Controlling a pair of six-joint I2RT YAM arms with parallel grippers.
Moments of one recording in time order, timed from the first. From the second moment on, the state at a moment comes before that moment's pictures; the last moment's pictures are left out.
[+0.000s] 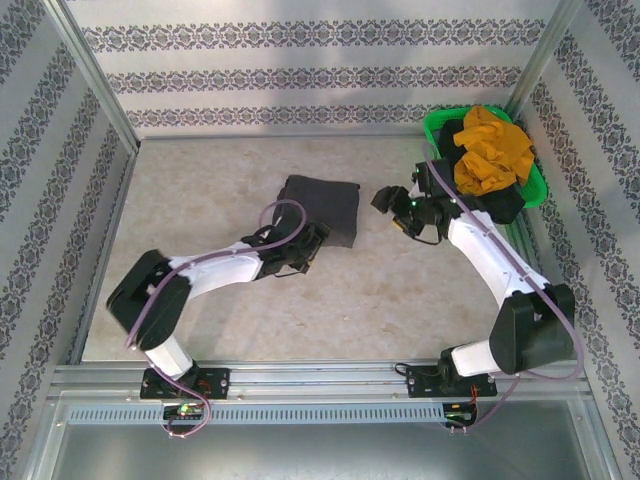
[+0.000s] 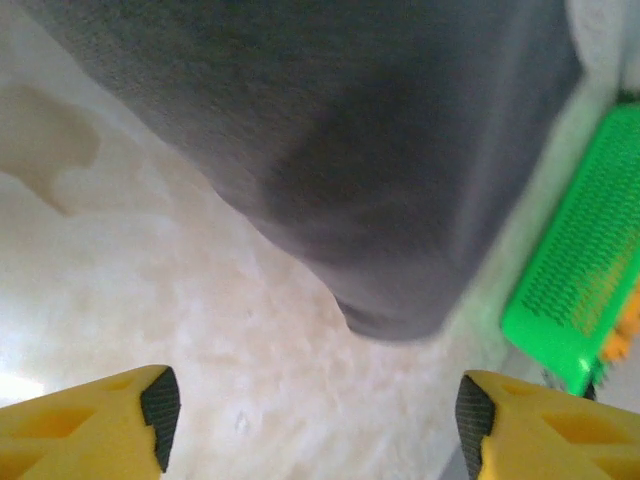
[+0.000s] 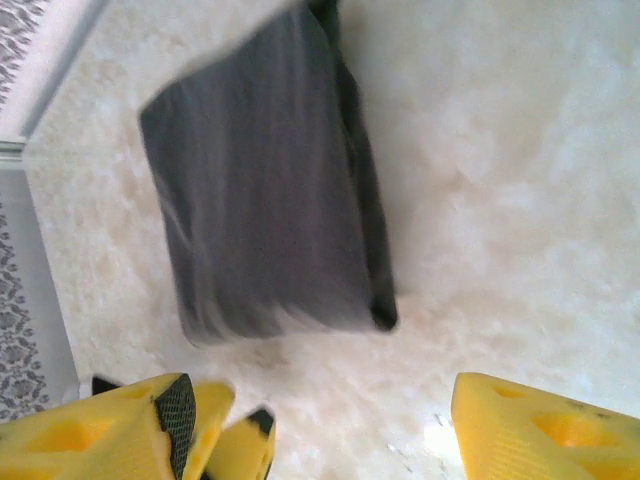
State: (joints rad) left arm -0.71 1.71 0.99 -0.07 -0.03 -1.63; right arm 0.21 1.40 1.10 -0.61 -0.36 0.84
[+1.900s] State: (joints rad) left arm 0.03 1.12 0.99 -0.24 -0.23 -0.91; right arm 0.15 1.08 0.97 -0.40 -0.38 0.79
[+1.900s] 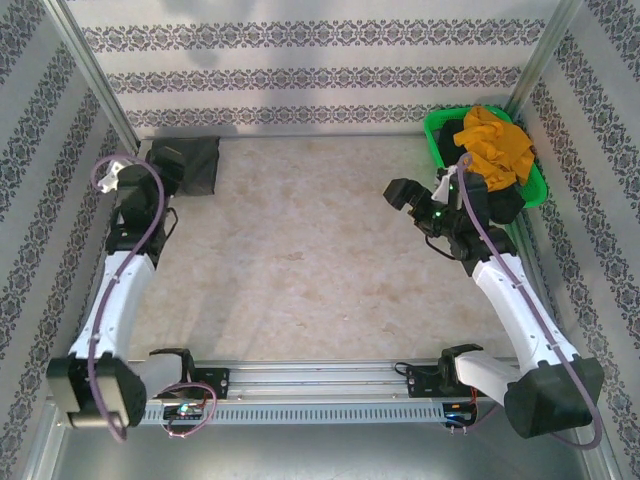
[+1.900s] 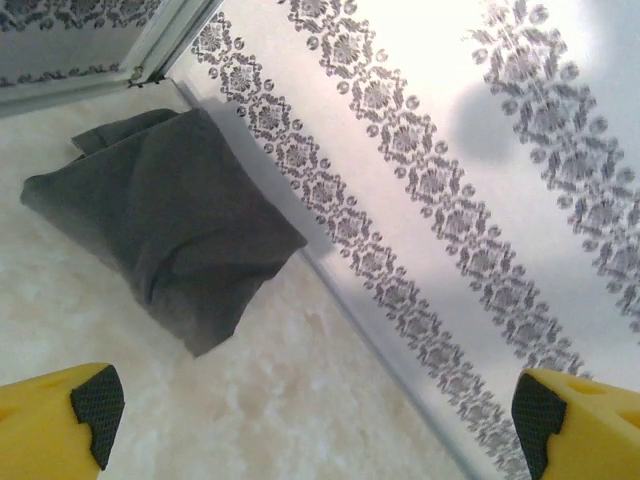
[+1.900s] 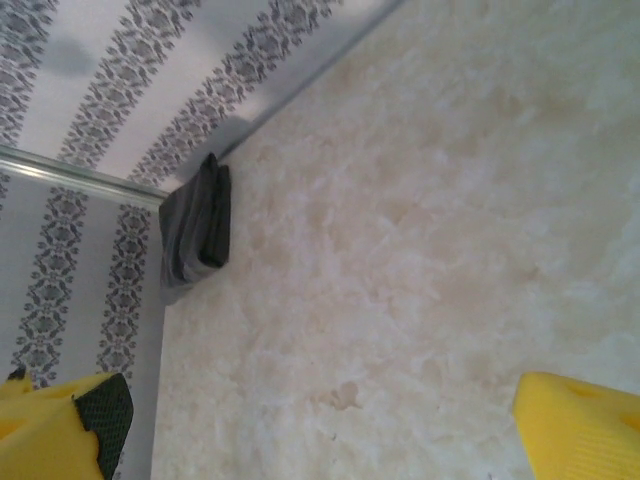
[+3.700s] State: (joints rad) left arm 0.00 1.58 0.33 0.91 -0.18 -0.07; right arm 0.02 1.52 0.38 0.79 0.03 0.04
